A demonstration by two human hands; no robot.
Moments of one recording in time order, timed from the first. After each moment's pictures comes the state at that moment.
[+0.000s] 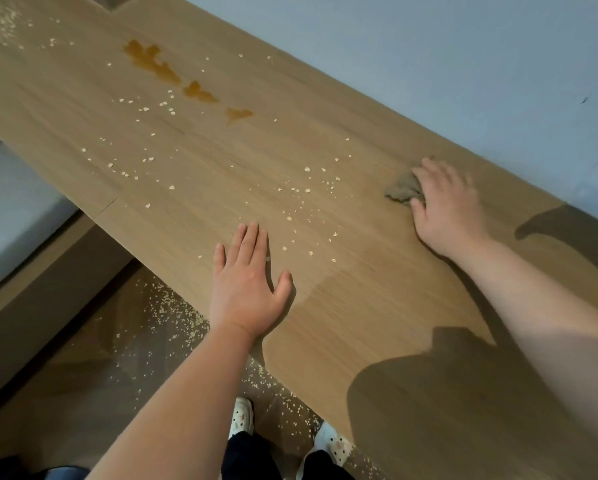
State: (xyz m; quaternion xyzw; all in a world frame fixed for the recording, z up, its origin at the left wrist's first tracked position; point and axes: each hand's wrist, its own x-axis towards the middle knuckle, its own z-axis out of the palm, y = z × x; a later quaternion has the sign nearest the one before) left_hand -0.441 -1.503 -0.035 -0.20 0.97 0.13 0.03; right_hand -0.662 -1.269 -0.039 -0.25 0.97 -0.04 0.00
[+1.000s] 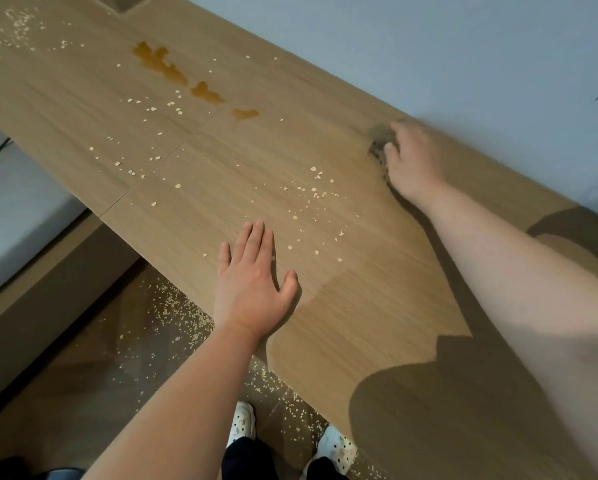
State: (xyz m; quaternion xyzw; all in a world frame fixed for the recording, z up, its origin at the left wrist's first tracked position) left_hand -0.441 -1.503 -0.036 -0.20 0.97 0.12 0.02; right_hand -0.707 -1.348 -0.029 -0.19 0.95 -0.25 0.02
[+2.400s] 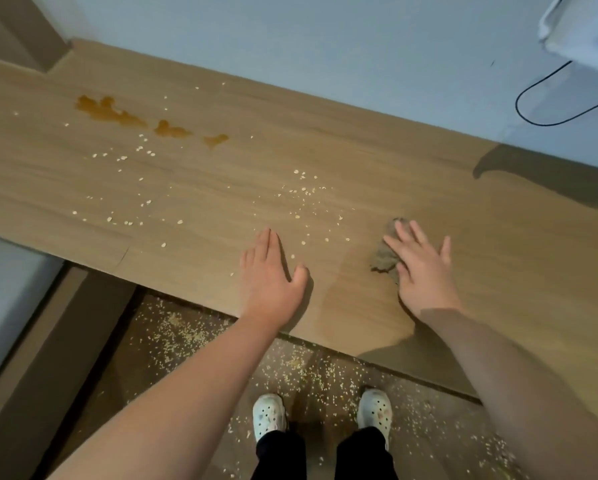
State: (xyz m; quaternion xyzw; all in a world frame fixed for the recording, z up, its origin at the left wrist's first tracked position) left_hand -0.441 -1.543 -0.013 -0.09 0.97 0.21 0.10; right_hand -0.466 -1.301 -0.014 -0.07 0.98 -0.14 0.09
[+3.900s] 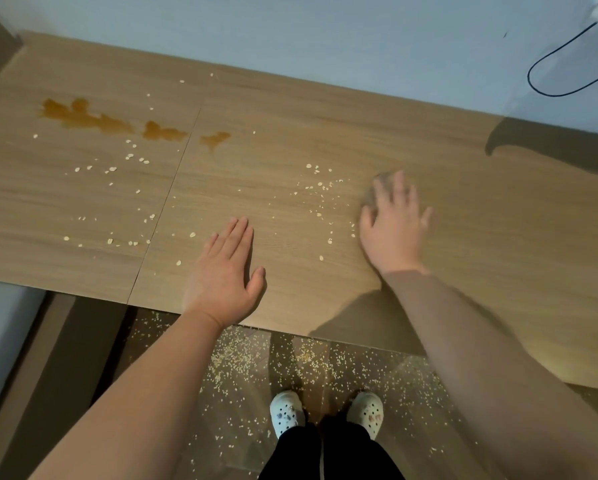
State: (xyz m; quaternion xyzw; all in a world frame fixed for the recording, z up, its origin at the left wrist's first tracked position) left_hand -0.465 -1.671 -0.033 0.12 0.98 0.09 0.09; right_hand -0.521 -1.404 -0.034 0.12 0.99 -0.08 0.02
